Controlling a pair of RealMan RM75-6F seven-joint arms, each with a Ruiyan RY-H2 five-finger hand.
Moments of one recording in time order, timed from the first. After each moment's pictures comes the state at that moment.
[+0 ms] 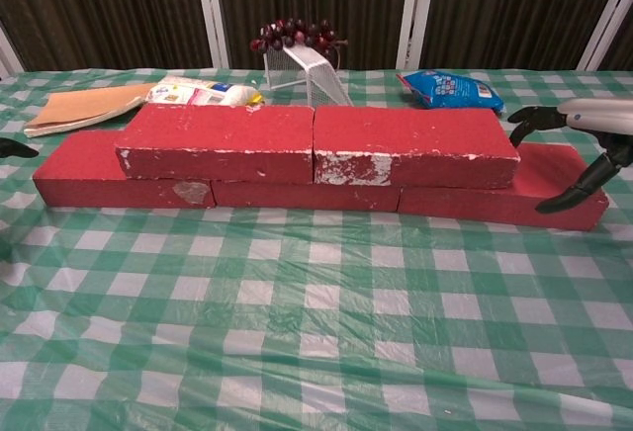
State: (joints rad) left arm -0.36 -1.32 -0.03 -1.41 1.37 1.14 0.13; right arm 0.65 -1.26 0.08 -1.44 -1.22 0.79 -0.03
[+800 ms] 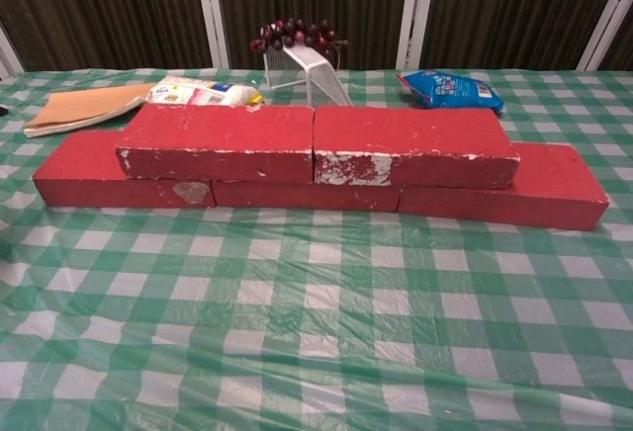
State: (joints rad) left arm -0.31 -1.32 -0.05 -1.42 1.43 1.30 0.17; right arm 0.22 -1.22 -0.02 -1.55 -1.48 1.51 -0.13
